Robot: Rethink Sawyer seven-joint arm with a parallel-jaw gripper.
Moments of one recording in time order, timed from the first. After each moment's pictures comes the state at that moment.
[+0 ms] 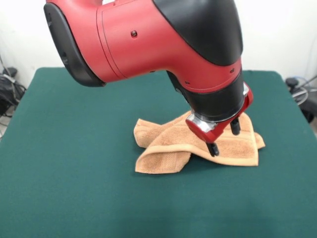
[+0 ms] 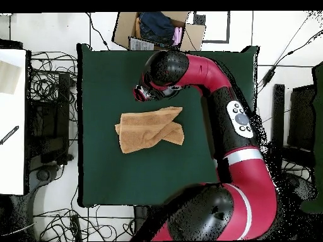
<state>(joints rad) -0.51 -0.36 0.65 1.16 -0.29 1.20 1.02</state>
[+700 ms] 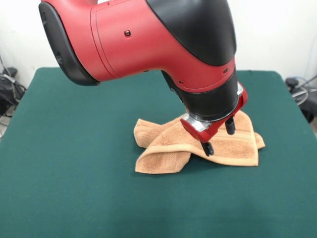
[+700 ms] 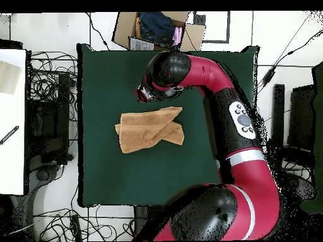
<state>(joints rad) -0.52 -0.36 0.65 1.16 -0.30 1.20 1.02</state>
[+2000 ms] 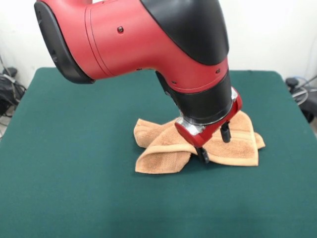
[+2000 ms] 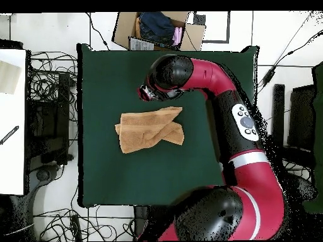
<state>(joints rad) -0.54 -0.37 0.65 1.19 -0.31 1.11 1.02</state>
